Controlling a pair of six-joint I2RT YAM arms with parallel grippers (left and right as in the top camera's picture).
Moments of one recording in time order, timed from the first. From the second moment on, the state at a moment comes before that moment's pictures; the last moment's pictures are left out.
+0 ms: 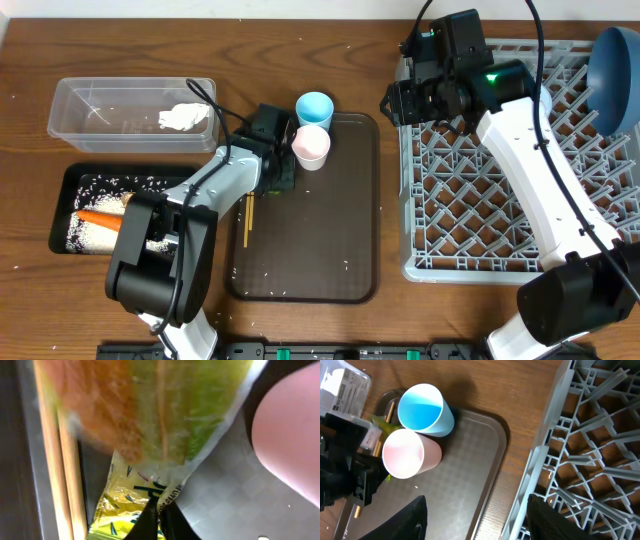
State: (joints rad) left arm -0.31 1.86 1.09 -0.55 0.01 -0.33; right arm 0.30 1.77 1.71 -0.96 -0.21 0.13
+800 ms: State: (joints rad) left arm -0.27 1.35 1.09 -0.49 -0.20 -0.33; right arm 0.30 1.77 1.71 -0.96 -0.21 0.12
